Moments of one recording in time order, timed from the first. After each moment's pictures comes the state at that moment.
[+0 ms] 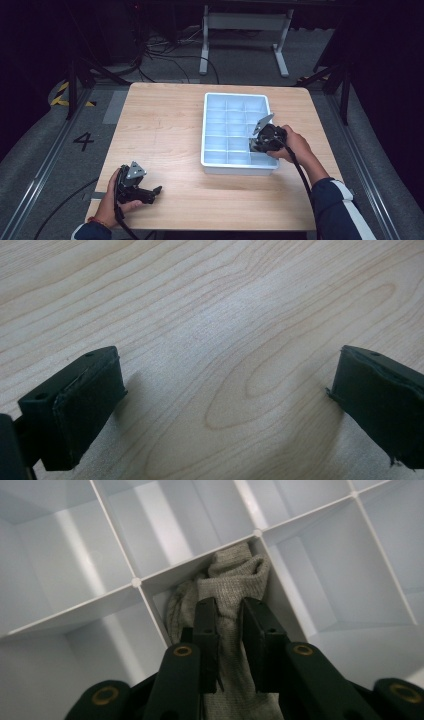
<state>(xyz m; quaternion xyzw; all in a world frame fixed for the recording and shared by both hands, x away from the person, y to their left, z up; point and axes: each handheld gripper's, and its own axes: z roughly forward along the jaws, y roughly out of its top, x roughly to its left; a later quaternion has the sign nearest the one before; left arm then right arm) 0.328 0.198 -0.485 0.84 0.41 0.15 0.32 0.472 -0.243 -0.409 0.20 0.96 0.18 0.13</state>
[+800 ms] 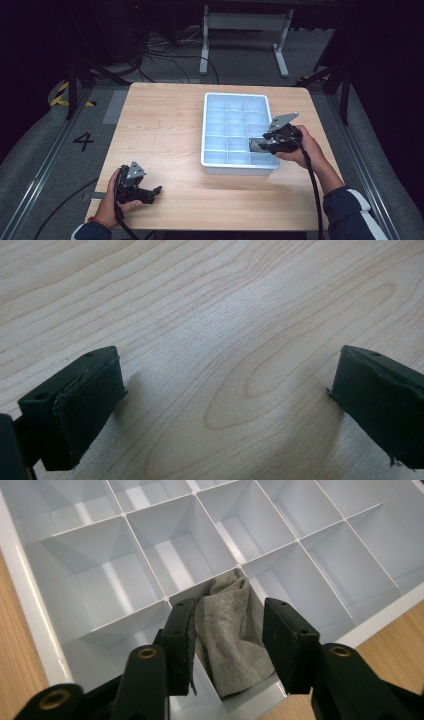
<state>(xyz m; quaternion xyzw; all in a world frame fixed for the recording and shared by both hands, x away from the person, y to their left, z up) 0.328 0.198 -0.485 0.84 0.41 0.15 0.32 0.443 -0.270 -0.376 0.21 0.92 0.28 0.16</state>
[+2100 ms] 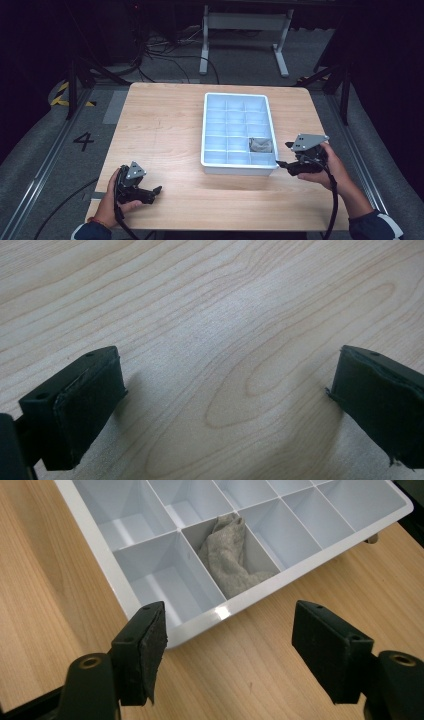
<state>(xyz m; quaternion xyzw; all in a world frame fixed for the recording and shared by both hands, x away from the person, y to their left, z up) 0.328 0.199 -0.485 0.84 0.41 0.15 0.32 0.384 -0.320 -0.381 0.22 0.90 0.30 0.21</state>
